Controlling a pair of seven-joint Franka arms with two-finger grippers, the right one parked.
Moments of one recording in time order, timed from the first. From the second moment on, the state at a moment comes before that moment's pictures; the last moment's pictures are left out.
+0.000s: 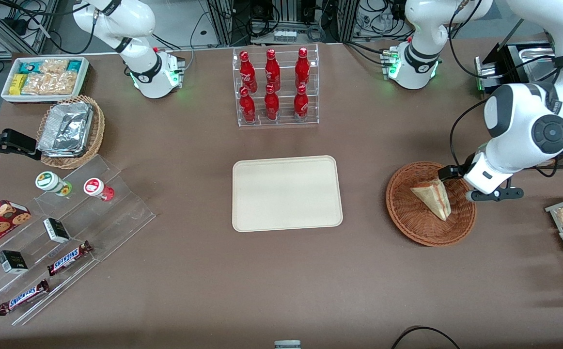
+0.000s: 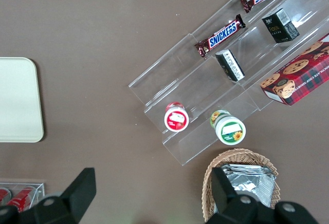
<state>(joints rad) 0.06 0.12 -0.10 -2.11 0.02 2.10 -0.17</state>
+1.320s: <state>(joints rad) 0.03 0.20 -0.12 -2.19 0.02 2.33 -0.80</state>
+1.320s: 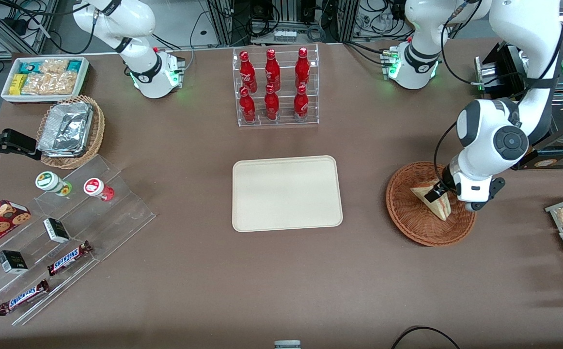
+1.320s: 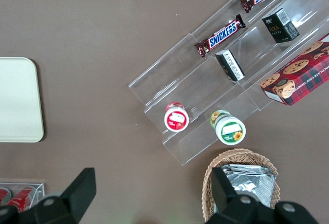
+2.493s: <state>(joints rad) 0.03 0.28 -0.11 -2.20 0.02 2.37 -0.83</state>
